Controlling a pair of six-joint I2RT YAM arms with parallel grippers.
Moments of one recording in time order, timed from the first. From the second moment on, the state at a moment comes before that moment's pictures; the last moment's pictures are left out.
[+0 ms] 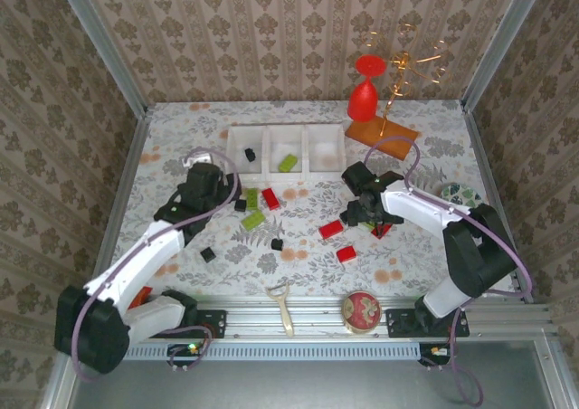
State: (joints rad) left arm -0.45 1.06 0.73 -0.34 -0.36 -0.43; right arm 0.49 1.58 1.00 -0.85 0.31 0.53
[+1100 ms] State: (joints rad) left arm -0.34 0.82 0.59 -0.45 -0.35 -0.51; right arm 0.37 1.75 1.10 -0.79 0.27 0.49
